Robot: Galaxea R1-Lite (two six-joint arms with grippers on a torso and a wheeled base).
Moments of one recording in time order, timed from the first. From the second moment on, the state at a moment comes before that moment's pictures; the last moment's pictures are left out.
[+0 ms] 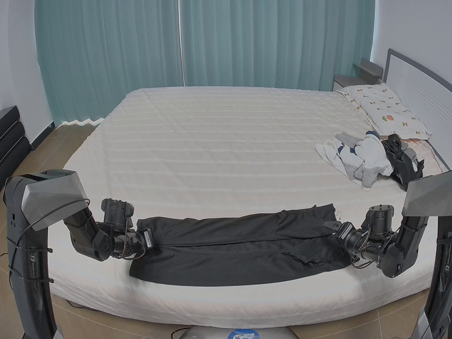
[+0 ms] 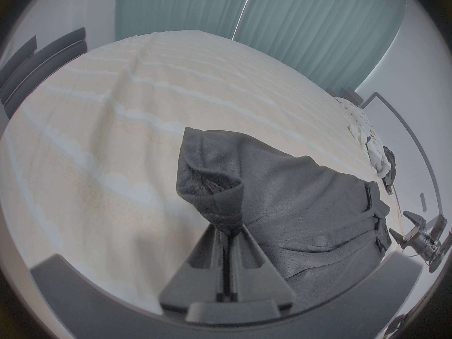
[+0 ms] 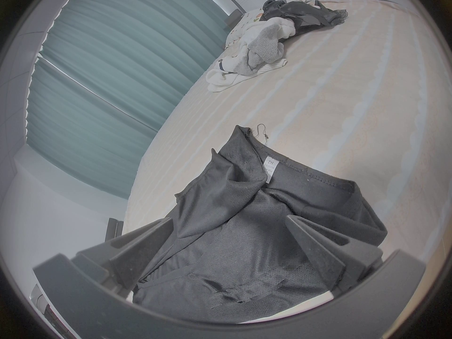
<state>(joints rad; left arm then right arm) -0.13 2.36 -0.83 -0.71 -0.08 -0.42 0.14 2.29 -0.45 -1.29 0.08 0.88</state>
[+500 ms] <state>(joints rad) -0.13 2.36 -0.84 -0.72 -0.08 -0.43 0.14 2.29 -0.45 -1.29 0.08 0.88</state>
